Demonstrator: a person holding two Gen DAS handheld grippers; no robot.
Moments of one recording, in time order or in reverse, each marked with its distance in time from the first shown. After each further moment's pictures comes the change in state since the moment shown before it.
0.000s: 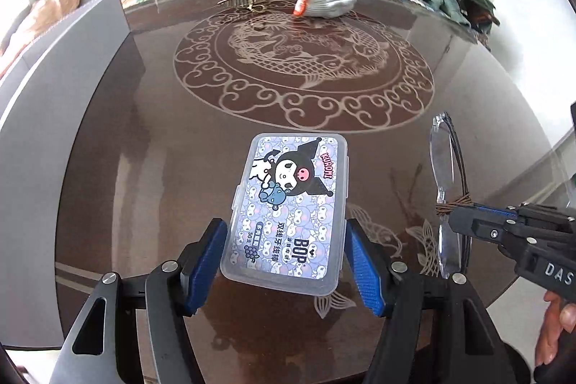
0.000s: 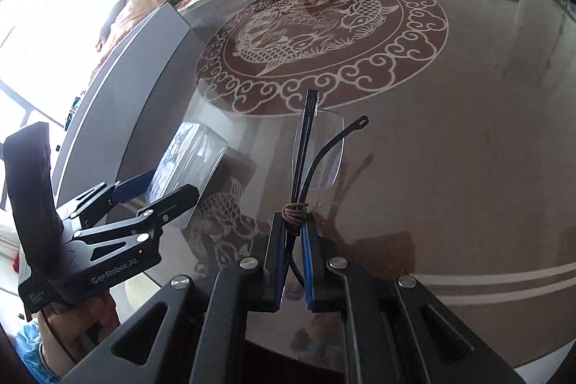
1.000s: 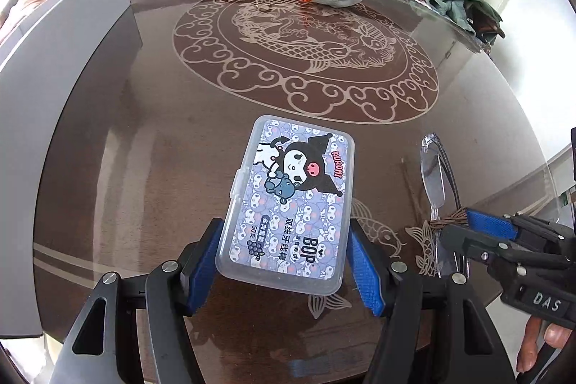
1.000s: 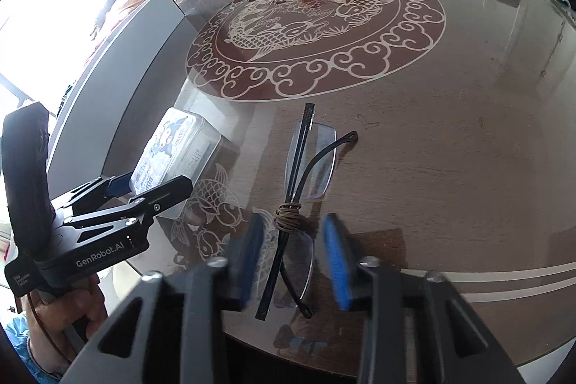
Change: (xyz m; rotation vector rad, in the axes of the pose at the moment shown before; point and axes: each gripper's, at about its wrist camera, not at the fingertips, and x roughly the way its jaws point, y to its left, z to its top) left arm 0.010 0.024 -0.004 -0.077 0.057 -0.065; right arm 0.006 -0.006 -0.005 -0.017 0.021 -0.043
